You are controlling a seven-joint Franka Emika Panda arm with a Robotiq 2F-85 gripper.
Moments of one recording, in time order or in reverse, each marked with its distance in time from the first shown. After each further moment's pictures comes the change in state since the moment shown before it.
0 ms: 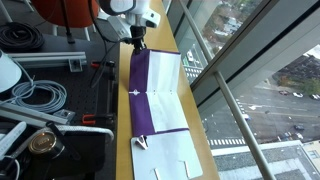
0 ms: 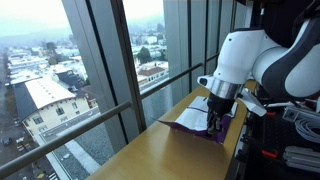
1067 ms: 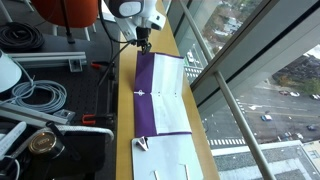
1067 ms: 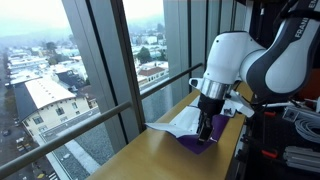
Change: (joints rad) arm -0.300 0.068 0.293 0.090 0.004 -0.014 -0.004
